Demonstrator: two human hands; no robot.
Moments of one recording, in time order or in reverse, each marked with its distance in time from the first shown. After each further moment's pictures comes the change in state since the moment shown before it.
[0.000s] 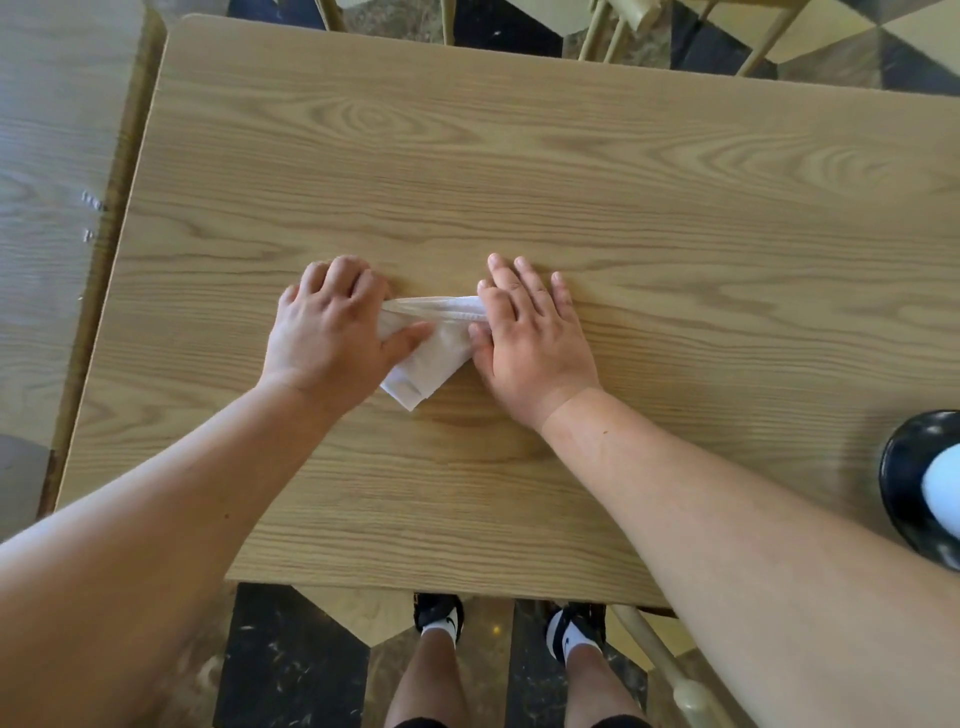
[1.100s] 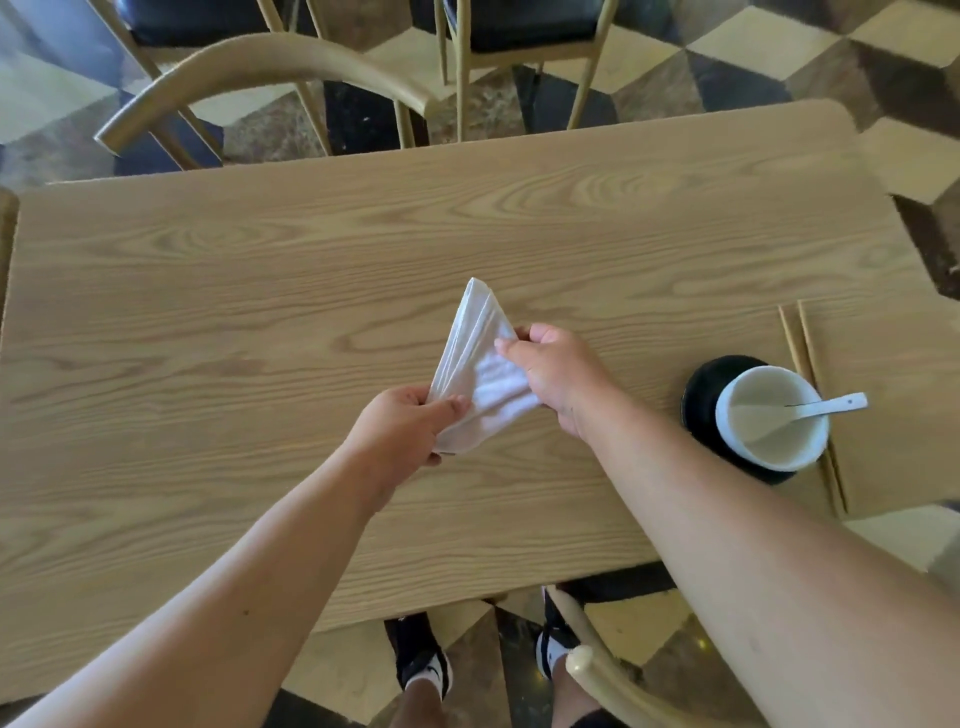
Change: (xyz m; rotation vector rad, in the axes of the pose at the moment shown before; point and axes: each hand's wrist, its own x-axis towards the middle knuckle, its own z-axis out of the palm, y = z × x) left_hand -0.033 0.209 0.002 -0.972 -0.558 -0.399; right_hand -0.086 0.139 -0.094 1.274 0.012 0.735
